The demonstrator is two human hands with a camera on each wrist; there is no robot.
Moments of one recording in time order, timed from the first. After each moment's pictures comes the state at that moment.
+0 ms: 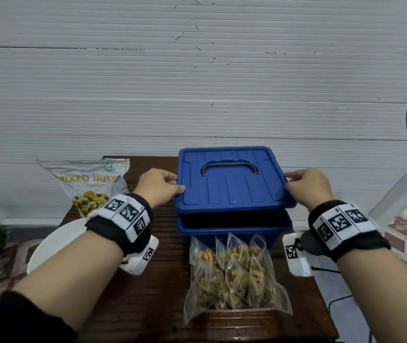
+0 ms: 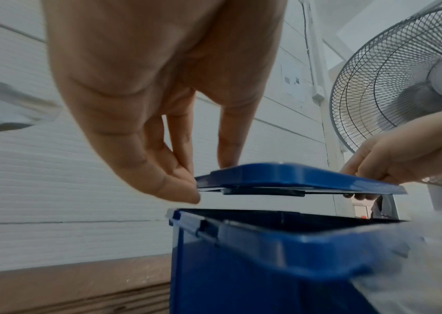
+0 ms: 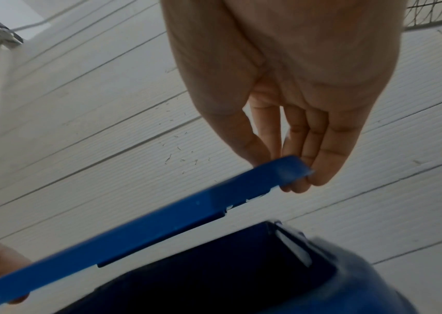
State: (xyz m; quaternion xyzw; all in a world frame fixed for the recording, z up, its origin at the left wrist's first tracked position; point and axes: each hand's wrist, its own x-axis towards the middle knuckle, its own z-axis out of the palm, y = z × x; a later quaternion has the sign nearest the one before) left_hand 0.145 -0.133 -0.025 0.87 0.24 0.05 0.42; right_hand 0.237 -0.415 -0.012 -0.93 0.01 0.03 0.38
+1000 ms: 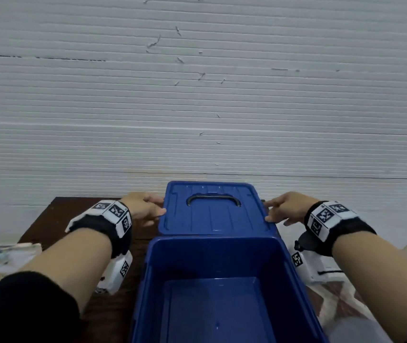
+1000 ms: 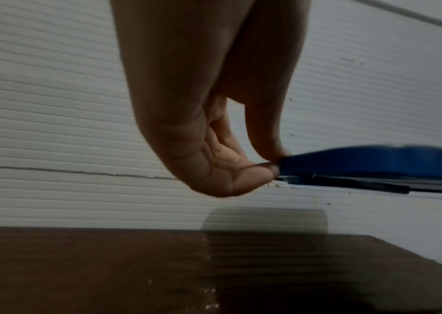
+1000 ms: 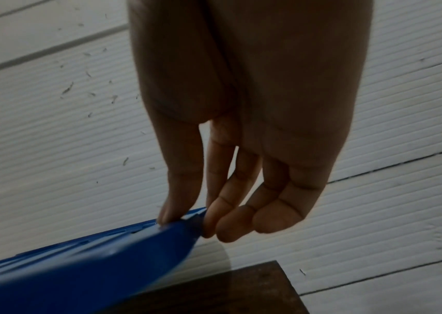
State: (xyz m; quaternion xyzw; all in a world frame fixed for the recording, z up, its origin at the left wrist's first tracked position) left_hand 0.349 -0.040 -0.093 0.79 0.26 -0.10 0.54; right_hand 0.464 -0.372 -0.064 -0.91 -0.05 0.29 0.30
